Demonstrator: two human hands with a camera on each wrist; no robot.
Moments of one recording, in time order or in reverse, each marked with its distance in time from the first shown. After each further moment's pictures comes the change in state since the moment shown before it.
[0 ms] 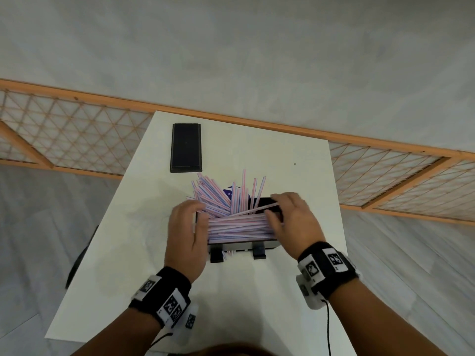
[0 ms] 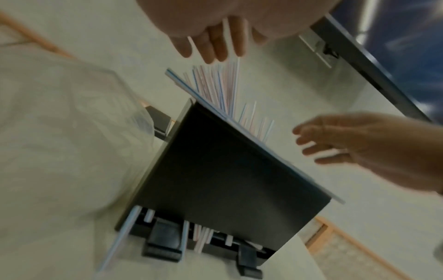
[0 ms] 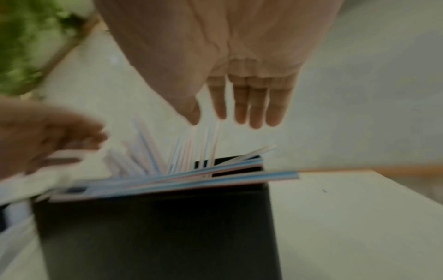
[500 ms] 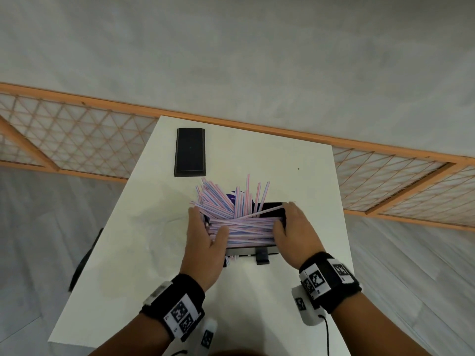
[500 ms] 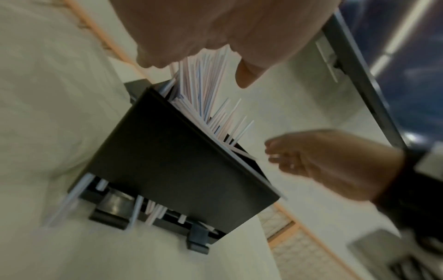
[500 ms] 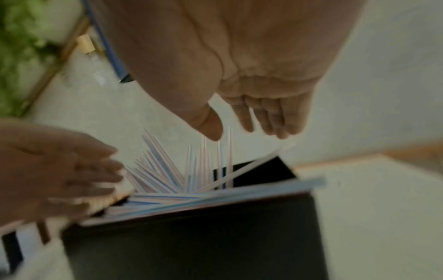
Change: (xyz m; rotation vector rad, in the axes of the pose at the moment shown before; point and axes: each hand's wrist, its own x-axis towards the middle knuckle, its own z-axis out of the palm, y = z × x) left_hand -0.005 0.018 0.015 -0.210 -0.157 -0.305; right_hand -0.006 -0.003 0.009 0.197 -0.188 0.221
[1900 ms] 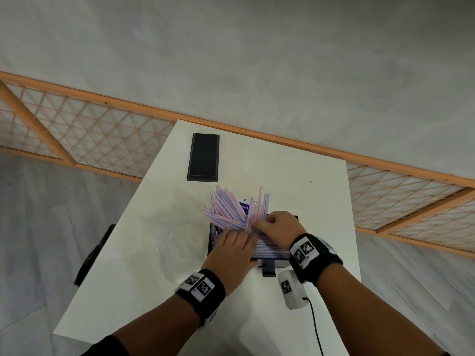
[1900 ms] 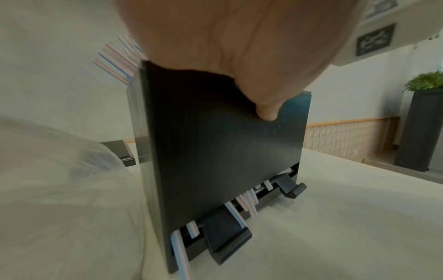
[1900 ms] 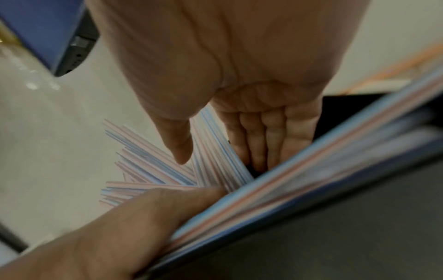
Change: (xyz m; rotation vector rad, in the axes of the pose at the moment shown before) left_hand 0.017 -0.062 0.039 1.143 -0.264 0.615; right_hand 0.071 -0.026 0.023 -0.028 -0.256 0.048
